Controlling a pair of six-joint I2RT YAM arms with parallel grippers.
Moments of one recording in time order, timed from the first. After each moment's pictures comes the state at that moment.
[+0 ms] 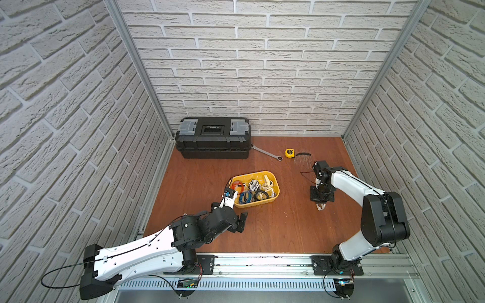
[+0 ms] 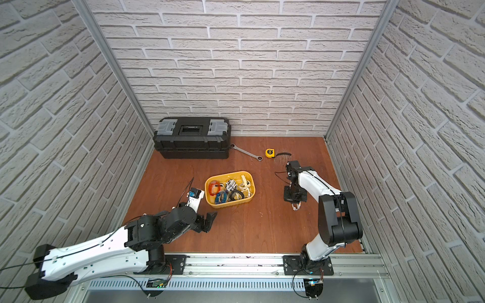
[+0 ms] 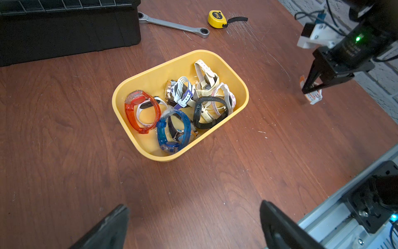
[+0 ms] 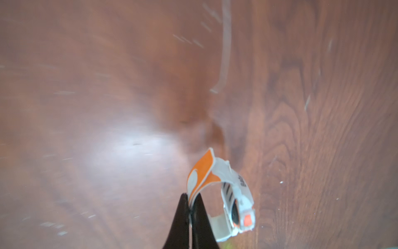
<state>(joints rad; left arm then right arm) -1.20 0.76 0.71 -0.72 -0.47 -0.63 0.14 1.59 1.07 -1.02 0.07 0.33</state>
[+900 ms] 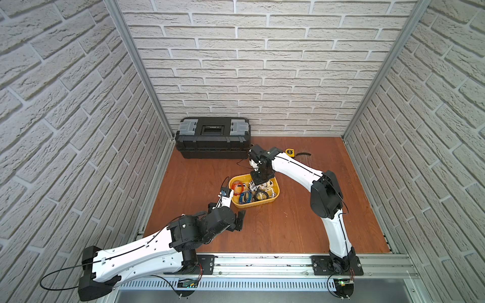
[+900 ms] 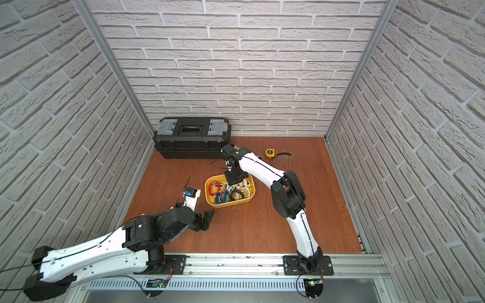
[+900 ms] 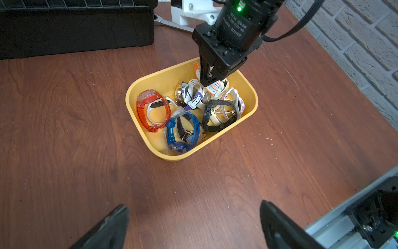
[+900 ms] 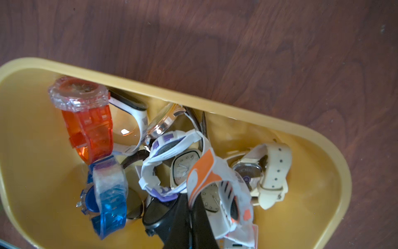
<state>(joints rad) -1.19 0.74 0.71 -0.75 -0.50 -0.69 0.64 2.20 1.95 -1.14 -0.01 0.26</state>
